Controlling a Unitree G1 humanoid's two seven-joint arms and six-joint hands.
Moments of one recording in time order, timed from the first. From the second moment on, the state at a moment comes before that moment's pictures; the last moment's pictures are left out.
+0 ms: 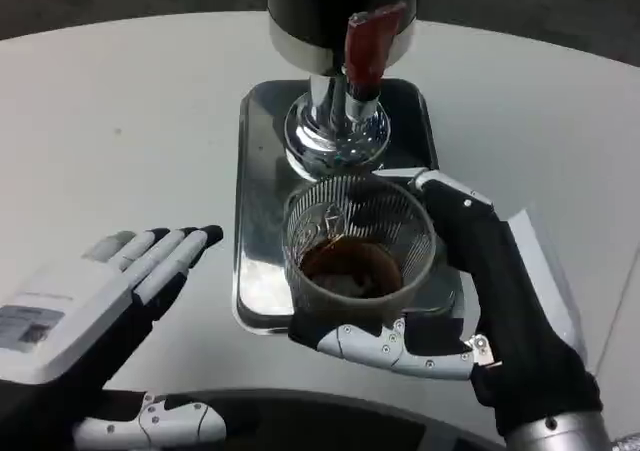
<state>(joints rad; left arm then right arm) 0.24 0.64 0.30 -0.58 0.56 -0.22 -0.38 0.11 0.02 0.35 -0.66 -0.57 0.10 -0.03</state>
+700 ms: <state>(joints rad) 0.31 0.59 0.28 -0.64 0.60 -0.22 -0.37 0.17 0.00 0.40 -0.77 -0.59 0.12 0.04</state>
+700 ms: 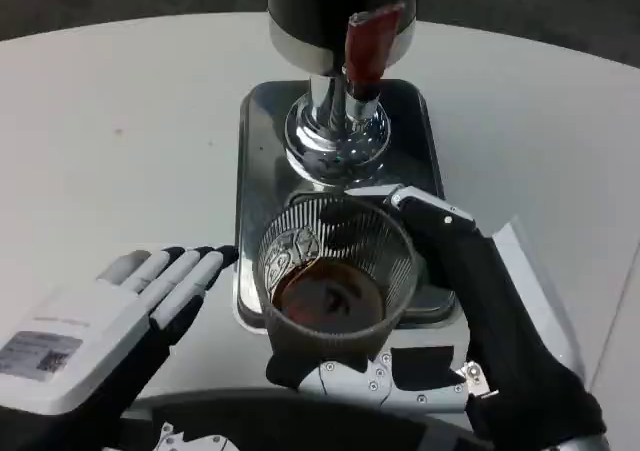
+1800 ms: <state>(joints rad) 0.34 0.58 0.26 -0.65 0.63 -0.23 -0.37 0.24 -0.06 0.44 -0.86 -0.60 0.12 0.07</state>
